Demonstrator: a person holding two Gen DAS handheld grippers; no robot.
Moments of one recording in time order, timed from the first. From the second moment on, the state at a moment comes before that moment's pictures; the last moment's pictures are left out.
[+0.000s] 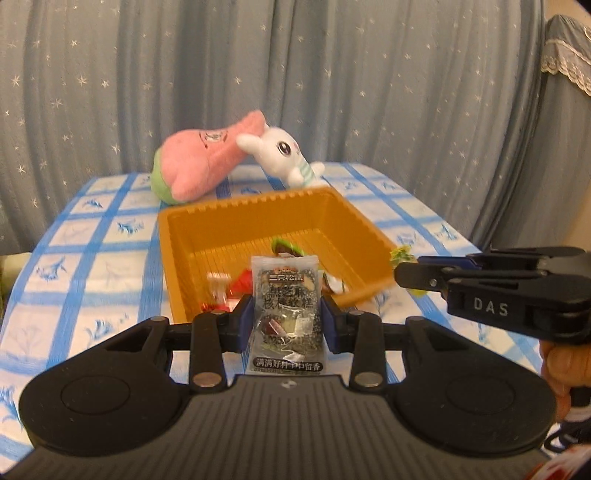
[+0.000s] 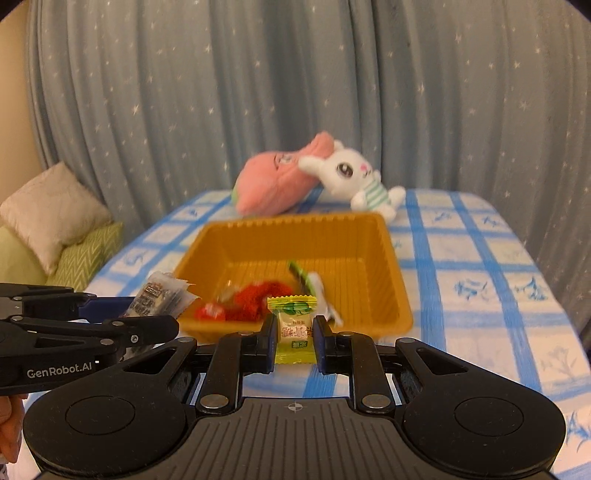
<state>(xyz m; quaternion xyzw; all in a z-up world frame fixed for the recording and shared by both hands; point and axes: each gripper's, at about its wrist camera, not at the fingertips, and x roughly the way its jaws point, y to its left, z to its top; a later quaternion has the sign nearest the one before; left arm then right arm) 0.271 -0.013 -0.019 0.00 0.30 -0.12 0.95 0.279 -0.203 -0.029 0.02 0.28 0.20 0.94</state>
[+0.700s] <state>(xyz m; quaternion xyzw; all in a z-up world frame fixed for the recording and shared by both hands) 0.360 0.007 -0.024 -0.03 0.30 -0.09 0.95 0.361 -0.193 -0.030 0.04 0.27 0.17 0.95</state>
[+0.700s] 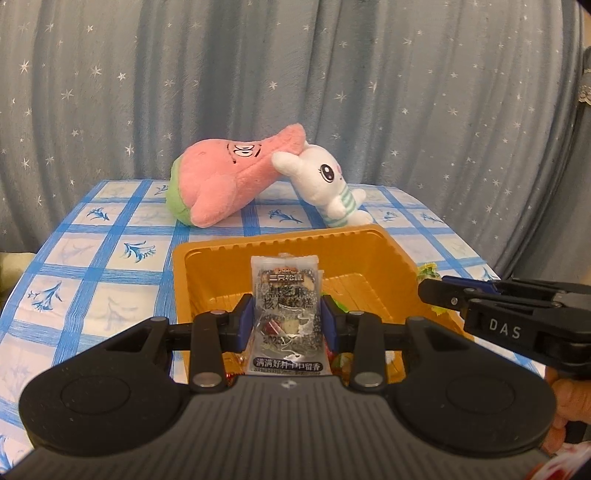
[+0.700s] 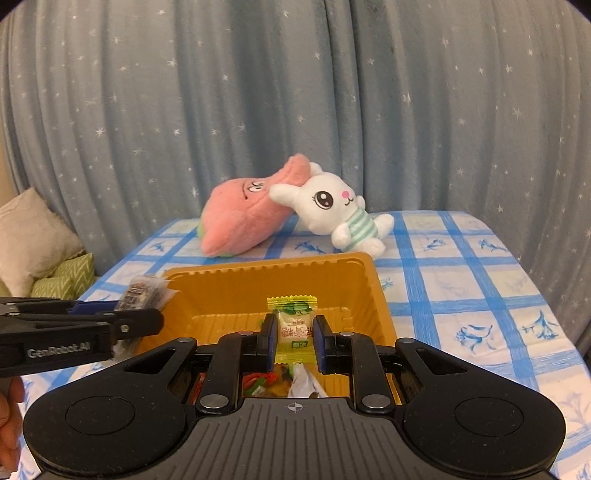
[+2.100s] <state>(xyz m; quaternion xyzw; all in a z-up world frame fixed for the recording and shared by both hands) 0.399 0.018 -0.048 -0.05 0.33 -0.07 0.94 0.396 -0.198 -0.053 0.07 0.31 0.15 0.94</state>
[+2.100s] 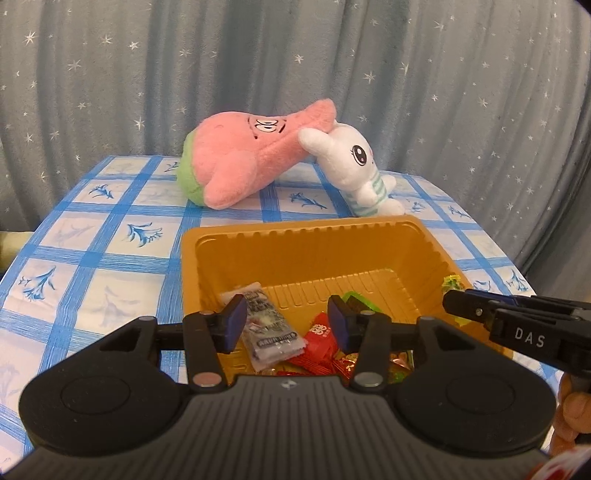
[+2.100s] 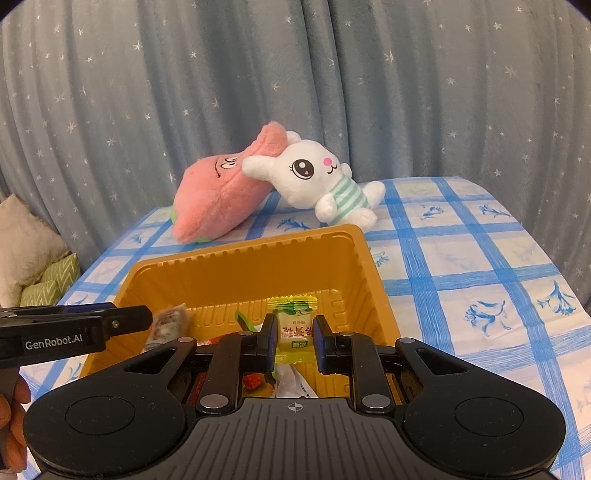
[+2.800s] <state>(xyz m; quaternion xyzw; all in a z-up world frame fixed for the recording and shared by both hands) 0.397 0.016 -0.051 -0.04 0.34 -0.07 0.94 0.395 -0.197 -0.051 0.08 0.29 0.16 0.94</state>
